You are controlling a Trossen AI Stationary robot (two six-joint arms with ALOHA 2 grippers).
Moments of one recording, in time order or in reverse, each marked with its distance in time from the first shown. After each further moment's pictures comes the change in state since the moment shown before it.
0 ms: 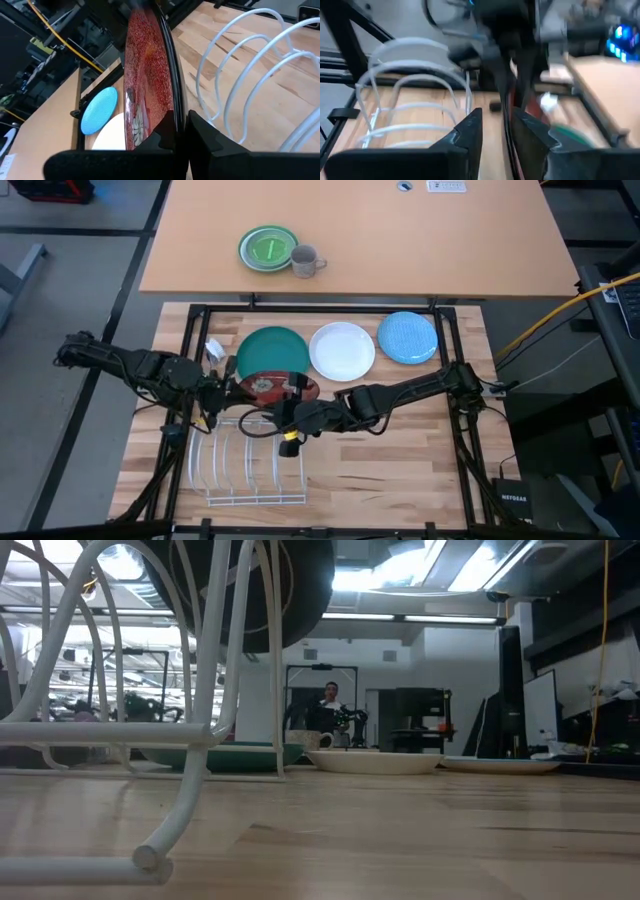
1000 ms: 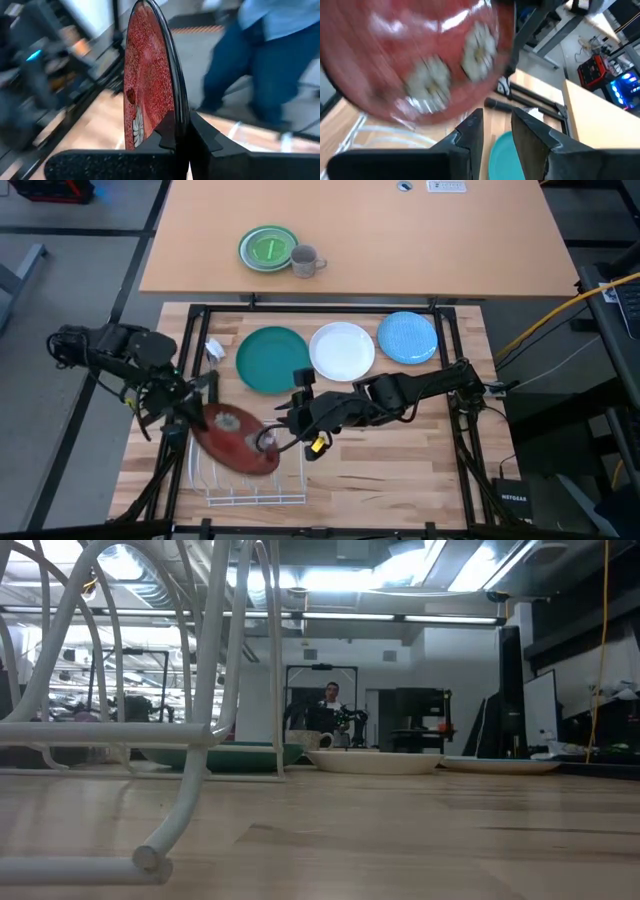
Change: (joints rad) left arm -0.002 0.131 0.521 -0.468 0.725 0.106; right arm 0.020 -0.004 0.257 -0.373 -0.061 -0.265
